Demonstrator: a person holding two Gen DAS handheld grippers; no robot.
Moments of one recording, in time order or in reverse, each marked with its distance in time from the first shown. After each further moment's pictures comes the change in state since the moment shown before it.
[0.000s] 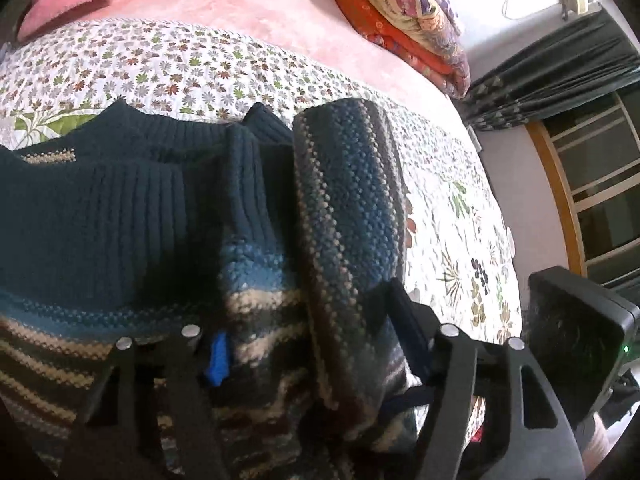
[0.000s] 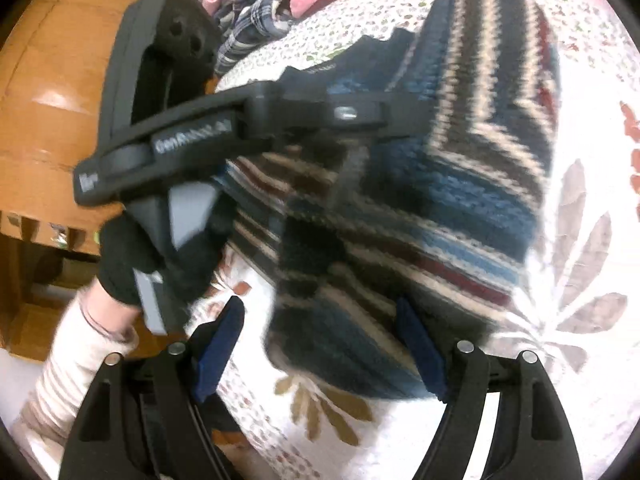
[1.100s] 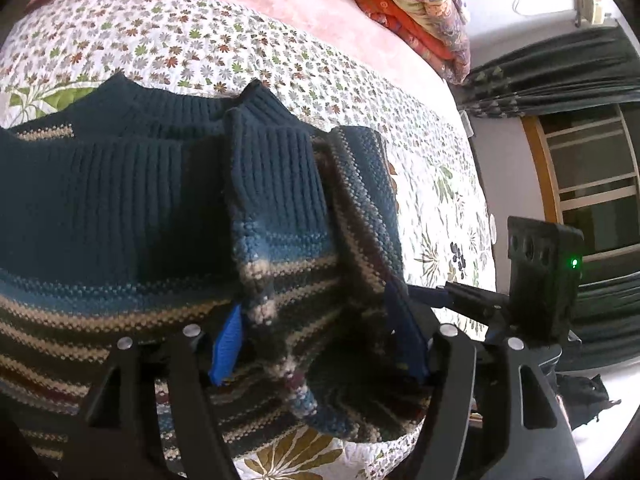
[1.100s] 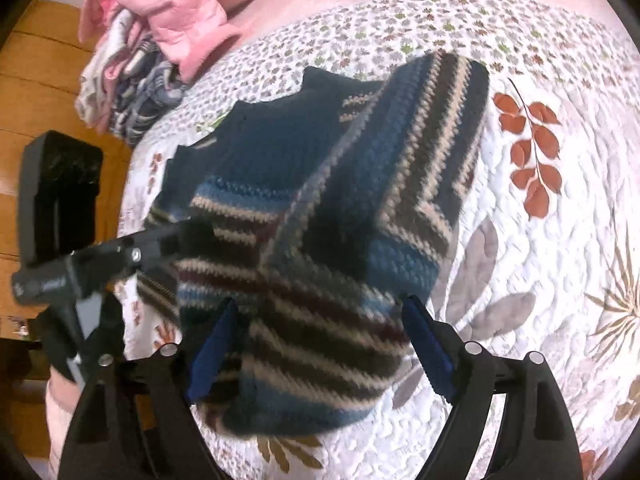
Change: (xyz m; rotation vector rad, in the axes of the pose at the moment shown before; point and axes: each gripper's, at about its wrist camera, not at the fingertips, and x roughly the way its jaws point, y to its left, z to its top) left arm -0.012 0.014 -0.001 -0.075 0.103 -0.076; right arm -0.025 -0.041 0.023 0.266 -0.121 -0.232
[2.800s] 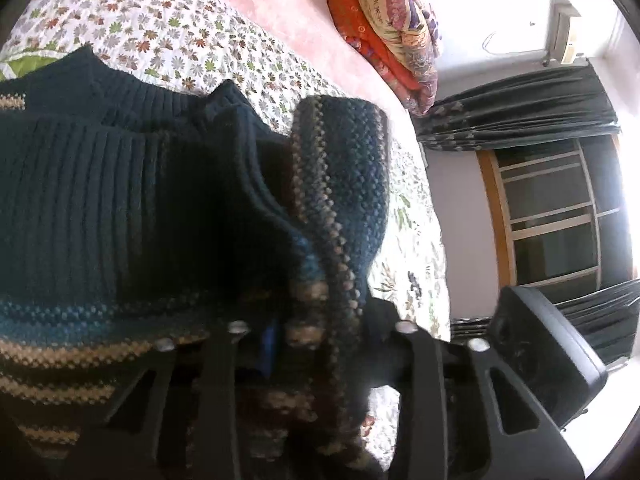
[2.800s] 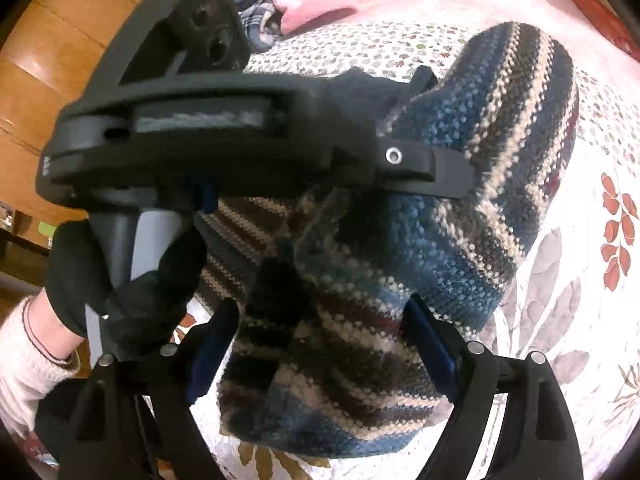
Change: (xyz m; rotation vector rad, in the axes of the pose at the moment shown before) left arm 0.014 0.015 -0.006 -0.053 -0.111 -0.187; right arm 0.027 0.077 -0.028 -0.352 -0.003 0.022
